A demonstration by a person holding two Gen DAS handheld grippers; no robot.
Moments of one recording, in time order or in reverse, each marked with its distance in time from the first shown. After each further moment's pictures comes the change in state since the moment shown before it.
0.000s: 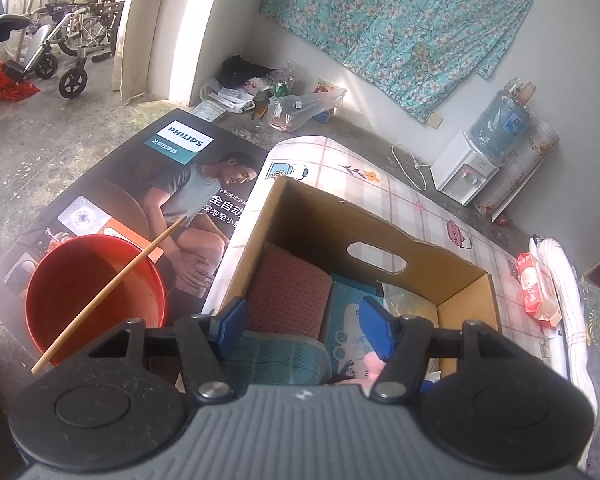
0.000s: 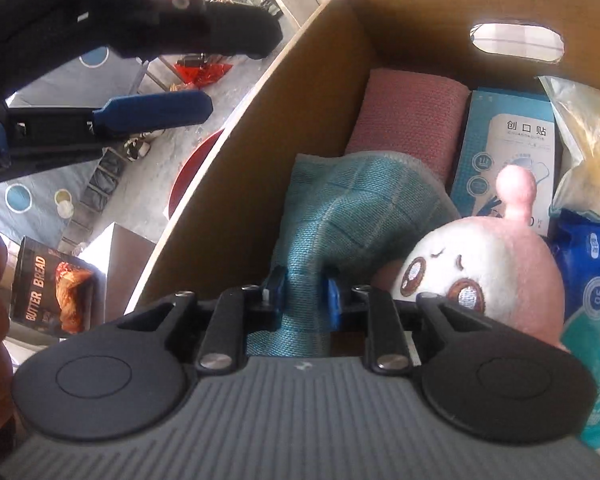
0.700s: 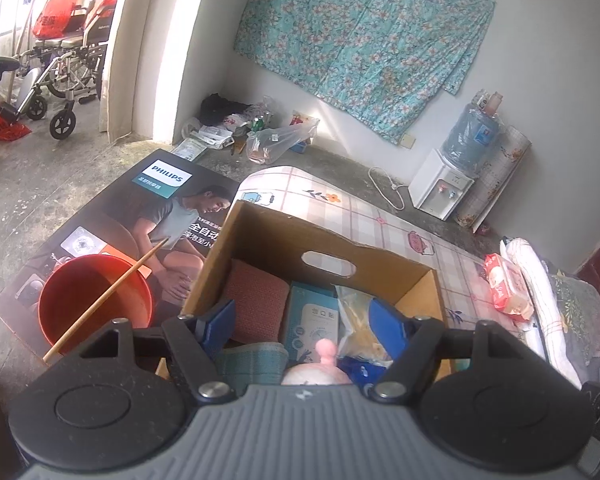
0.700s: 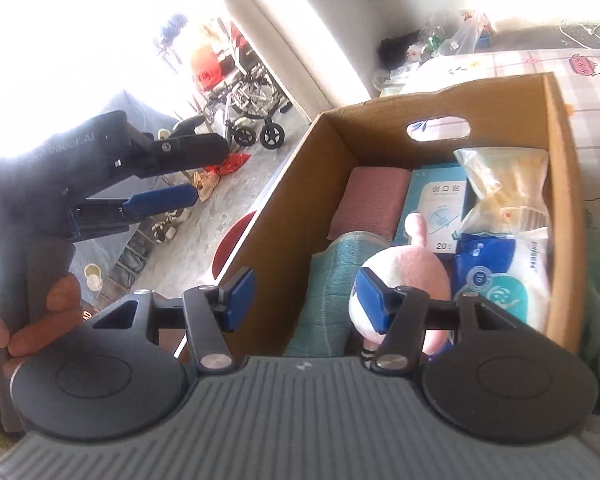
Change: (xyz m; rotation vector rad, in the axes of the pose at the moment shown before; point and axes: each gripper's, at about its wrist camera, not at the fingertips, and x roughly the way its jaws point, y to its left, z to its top) left arm -0.068 -0.050 -0.030 0.081 -0.103 -0.037; right arm -0.150 -0.045 -0.051 0.071 -0.335 0.065
